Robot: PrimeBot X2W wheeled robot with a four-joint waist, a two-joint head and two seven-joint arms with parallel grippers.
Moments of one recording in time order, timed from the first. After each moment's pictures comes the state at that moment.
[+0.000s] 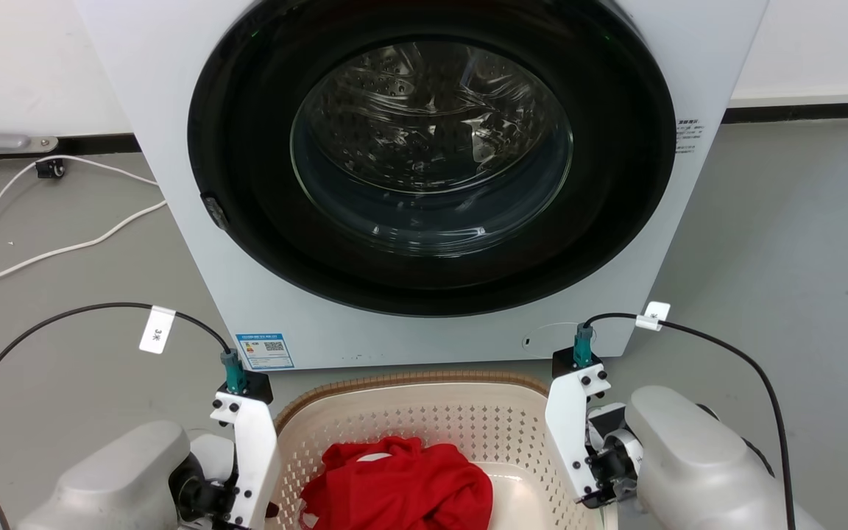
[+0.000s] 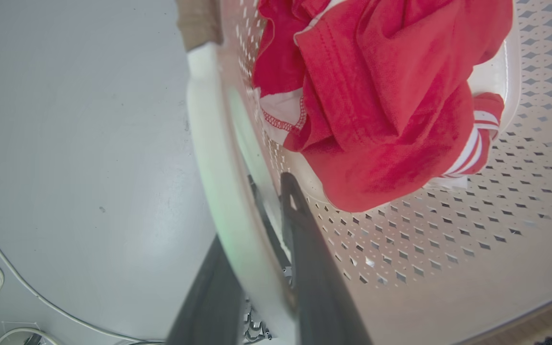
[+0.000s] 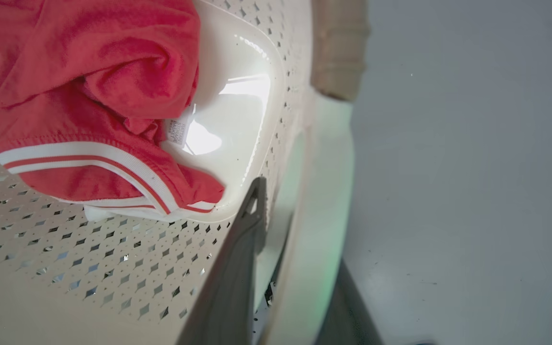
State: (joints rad) left arm -0.71 0.55 -1.28 0.72 -1.33 -0.13 0.70; right arm -0.71 -0.05 0.76 1.11 0.66 0.13 0.84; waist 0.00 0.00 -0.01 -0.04
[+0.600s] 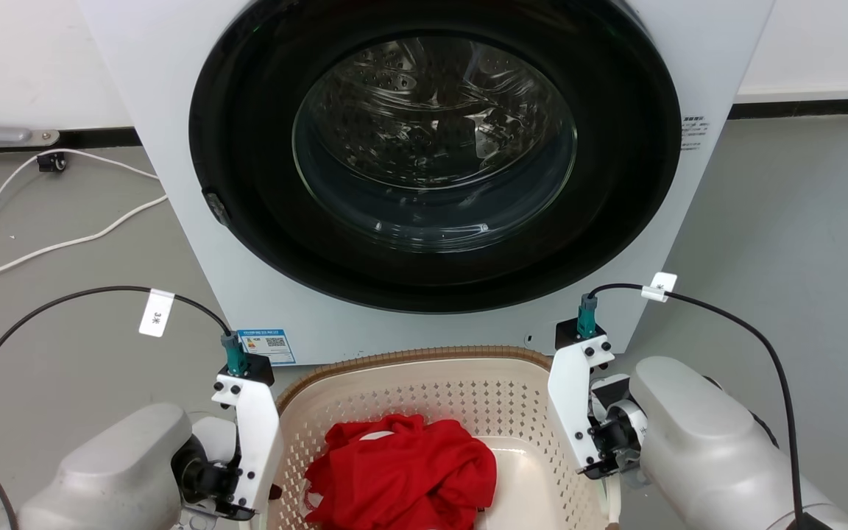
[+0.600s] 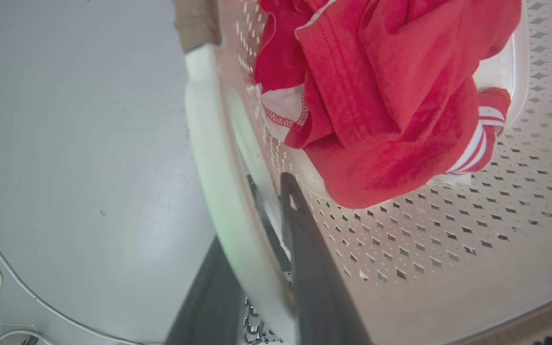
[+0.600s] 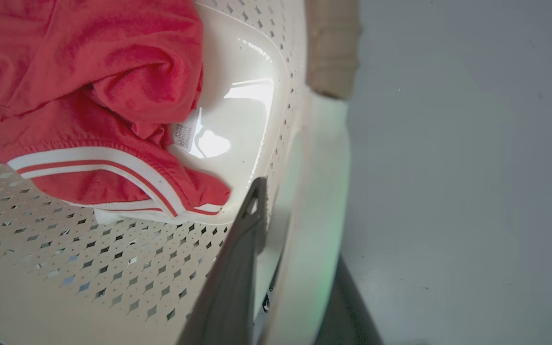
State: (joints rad) left arm -0.75 0.53 -1.28 0.74 -1.34 -0.13 0.71; right arm -0.77 -0.05 0.77 1.12 0.69 0.13 0.85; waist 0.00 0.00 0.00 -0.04
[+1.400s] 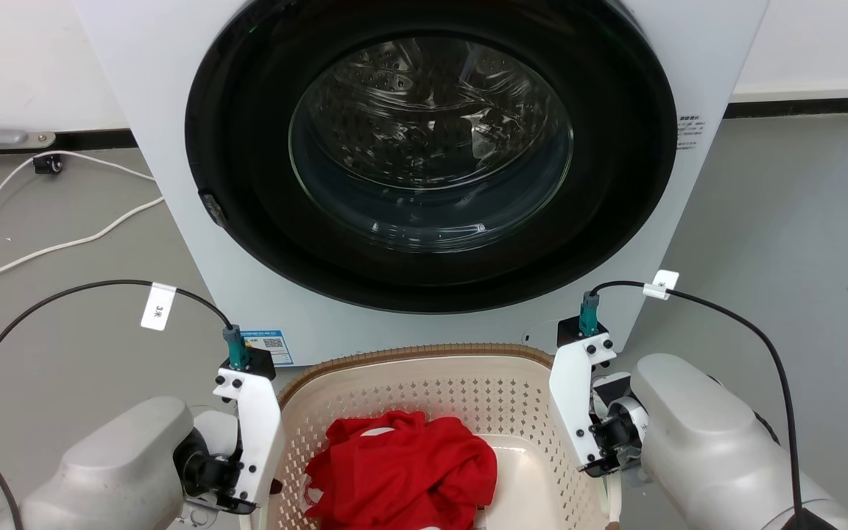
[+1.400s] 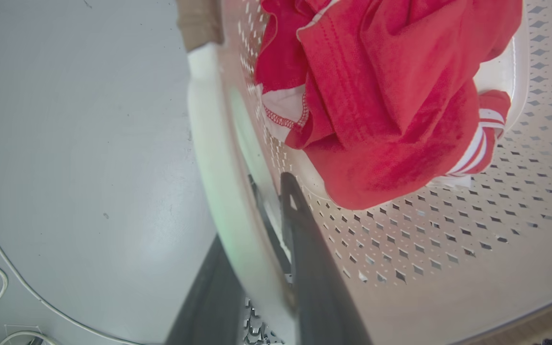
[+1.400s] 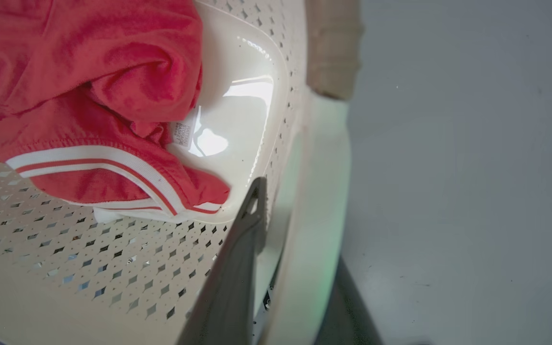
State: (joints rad) left arm -0.76 0.52 -1.28 0.76 -1.34 -0.13 0.72; right arm -0.79 -0.05 0.80 1.14 0.73 0.13 0.85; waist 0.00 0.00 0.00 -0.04
